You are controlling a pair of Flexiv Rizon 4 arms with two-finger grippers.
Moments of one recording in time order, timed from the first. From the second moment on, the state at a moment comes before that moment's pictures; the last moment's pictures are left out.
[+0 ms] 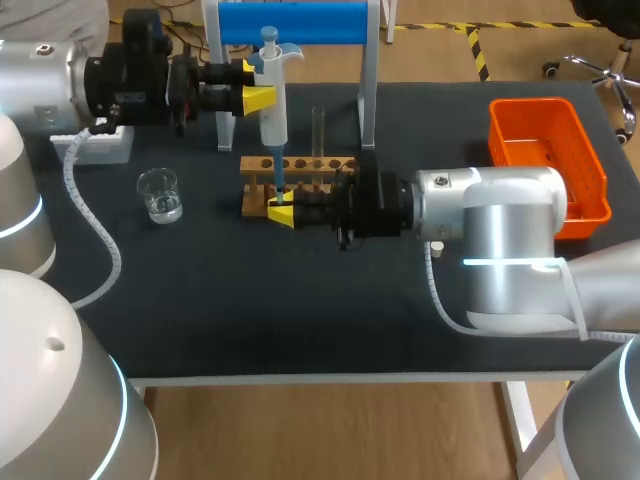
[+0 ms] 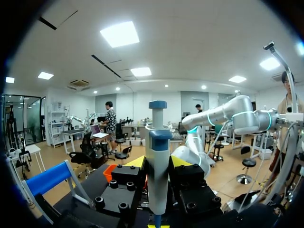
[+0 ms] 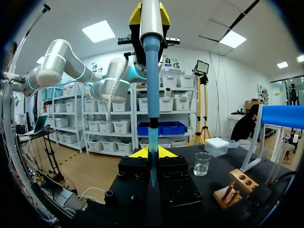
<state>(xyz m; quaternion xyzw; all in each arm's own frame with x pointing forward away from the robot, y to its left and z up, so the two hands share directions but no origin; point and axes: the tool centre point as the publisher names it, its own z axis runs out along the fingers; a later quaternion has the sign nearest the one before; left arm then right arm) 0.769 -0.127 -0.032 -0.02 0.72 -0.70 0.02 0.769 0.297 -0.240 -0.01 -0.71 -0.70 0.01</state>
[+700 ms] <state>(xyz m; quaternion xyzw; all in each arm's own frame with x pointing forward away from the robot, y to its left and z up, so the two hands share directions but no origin) 0.769 -0.127 -0.031 -0.02 0.71 -0.70 0.02 0.768 0.297 -0.236 0.00 -0.71 -0.70 0.00</state>
